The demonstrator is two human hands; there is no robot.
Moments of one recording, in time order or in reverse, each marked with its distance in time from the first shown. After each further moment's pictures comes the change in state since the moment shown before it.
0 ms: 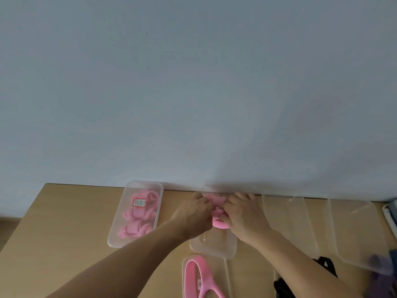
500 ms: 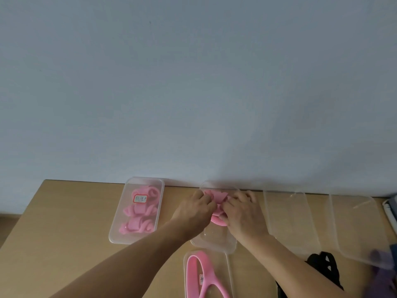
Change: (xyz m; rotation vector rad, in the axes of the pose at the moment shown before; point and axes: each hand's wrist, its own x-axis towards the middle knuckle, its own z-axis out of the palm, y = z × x) left_hand -0.010 -0.002 0.010 0.077 0.137 0.105; right_hand -0.006 -0.015 0.014 -0.047 0.089 0.068
